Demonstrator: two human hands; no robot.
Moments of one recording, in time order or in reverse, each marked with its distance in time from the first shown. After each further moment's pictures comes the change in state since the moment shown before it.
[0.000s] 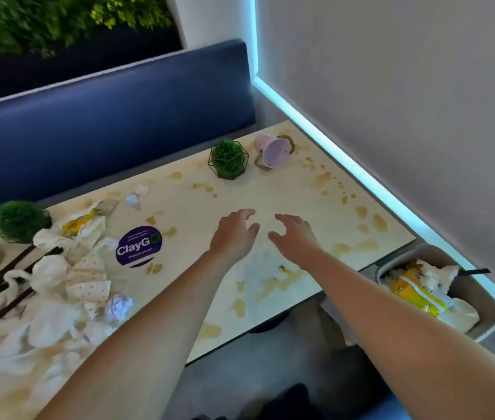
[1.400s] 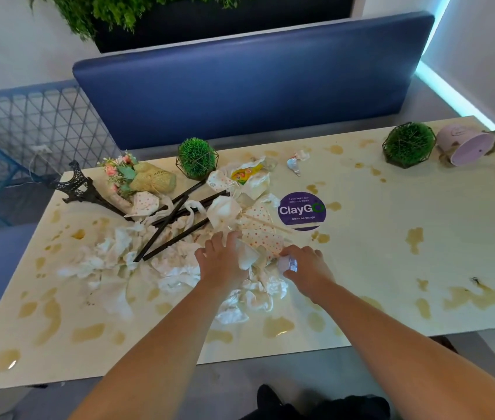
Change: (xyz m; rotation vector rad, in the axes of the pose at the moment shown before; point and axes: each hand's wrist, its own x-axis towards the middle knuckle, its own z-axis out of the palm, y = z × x) left_hand -0.163 -0.347 -0.161 0.431 0.143 -0.427; right_hand -0.064 -0.224 0.281 -0.209 -0.266 -0.283
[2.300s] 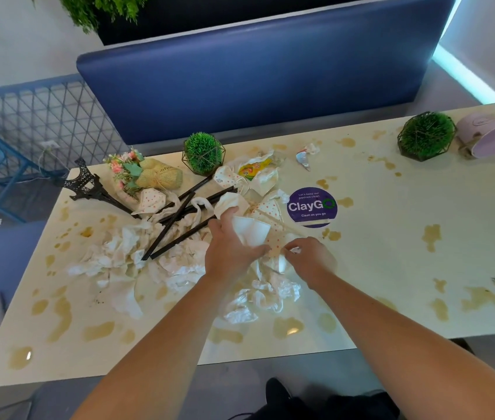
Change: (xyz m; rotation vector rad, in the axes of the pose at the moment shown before) left_hand 0.003 0.002 -0.027 -0.600 0.146 -0.009; right_hand 0.021 -0.025 0.000 0.211 0.096 0.204
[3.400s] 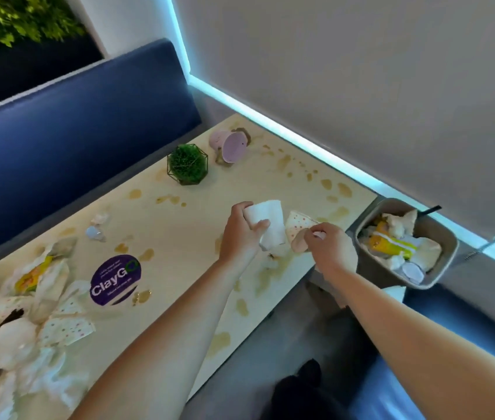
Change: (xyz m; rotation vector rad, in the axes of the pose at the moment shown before) left_hand -0.062 0.329 0.256 -0.242 -0.528 0.355; right_hand -0.071 0.300 -0.257 0.348 0.697 0.468
